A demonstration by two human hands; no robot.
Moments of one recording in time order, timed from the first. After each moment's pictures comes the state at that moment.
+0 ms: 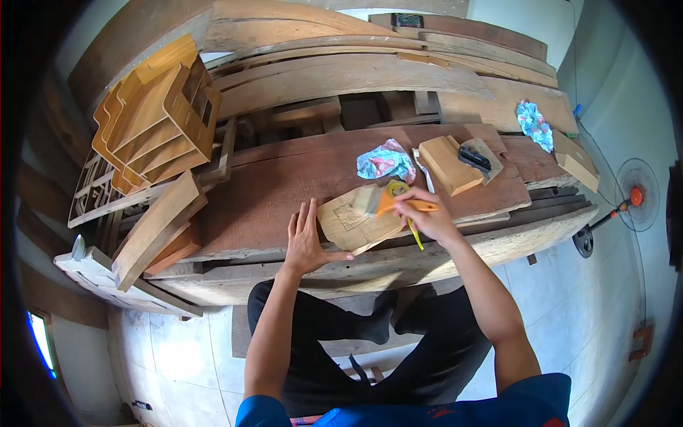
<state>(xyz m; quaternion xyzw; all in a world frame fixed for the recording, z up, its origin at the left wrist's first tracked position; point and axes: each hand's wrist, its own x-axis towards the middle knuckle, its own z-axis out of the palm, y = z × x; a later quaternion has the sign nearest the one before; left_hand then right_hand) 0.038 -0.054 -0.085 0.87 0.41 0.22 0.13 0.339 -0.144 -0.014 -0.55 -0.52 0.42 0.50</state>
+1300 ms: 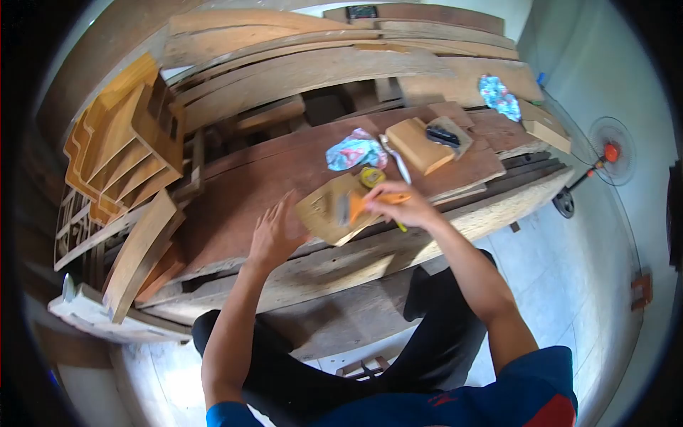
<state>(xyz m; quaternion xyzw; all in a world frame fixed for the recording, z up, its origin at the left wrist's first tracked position) 0.014 -0.039 -0.025 0.90 0.33 0.23 0.17 0.329 -0.156 -0.004 -0.57 -0.58 0.41 0.41</state>
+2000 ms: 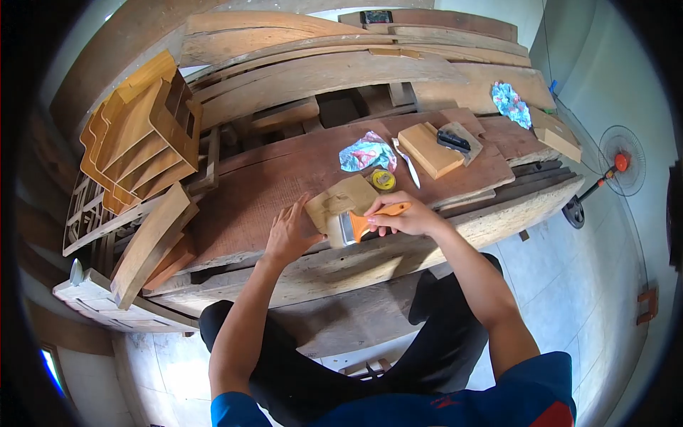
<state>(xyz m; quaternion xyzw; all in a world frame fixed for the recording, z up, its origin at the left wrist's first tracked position) 0.018 -0.038 -0.052 0.90 0.35 0.21 0.17 0.316 -0.160 0.000 -0.52 -0.59 0.46 0.40</state>
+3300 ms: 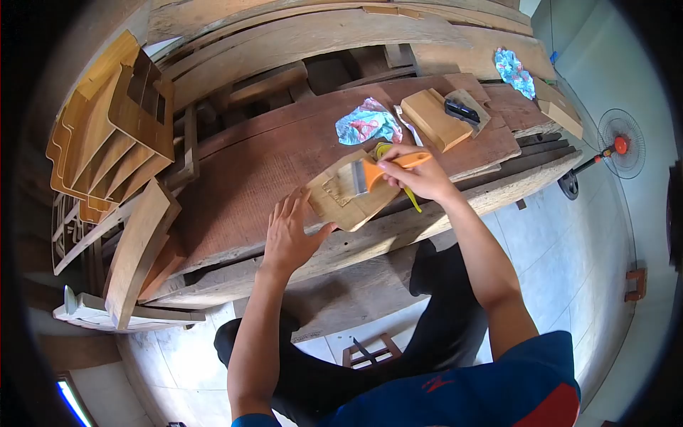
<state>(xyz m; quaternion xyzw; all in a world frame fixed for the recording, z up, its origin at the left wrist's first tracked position) 0.019 -0.059 -0.026 0.89 0.37 0.20 0.19 0.323 -0.125 0.005 -0.57 -0.56 0.38 0.48</state>
